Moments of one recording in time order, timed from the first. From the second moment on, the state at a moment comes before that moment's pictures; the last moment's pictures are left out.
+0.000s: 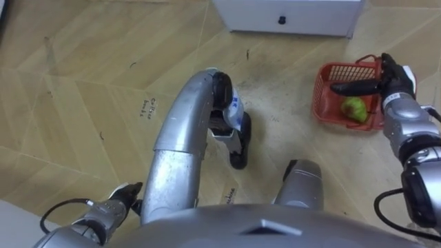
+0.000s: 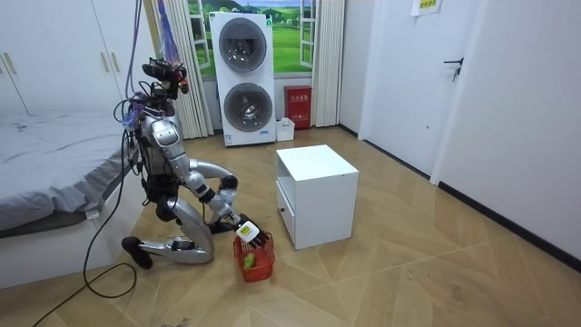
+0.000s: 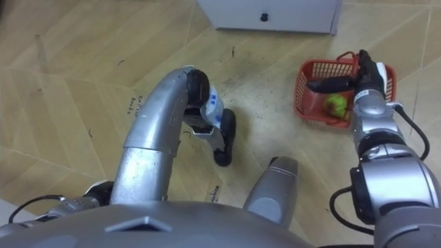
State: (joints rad) left arm -0.02 0.29 -0.48 1.32 -0.05 0.01 -0.06; right arm -0.39 -0.46 0.14 1.26 0.27 -0.06 -0.08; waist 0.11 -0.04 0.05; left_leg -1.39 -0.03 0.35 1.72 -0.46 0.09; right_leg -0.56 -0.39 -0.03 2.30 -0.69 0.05
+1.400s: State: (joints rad) left arm -0.07 0.26 -0.47 1.33 -0.05 0.02 -0.06; right arm -0.38 -0.41 0.17 1.35 0.23 -0.02 -0.07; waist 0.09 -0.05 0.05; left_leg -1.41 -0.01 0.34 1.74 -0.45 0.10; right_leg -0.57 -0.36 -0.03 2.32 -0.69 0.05
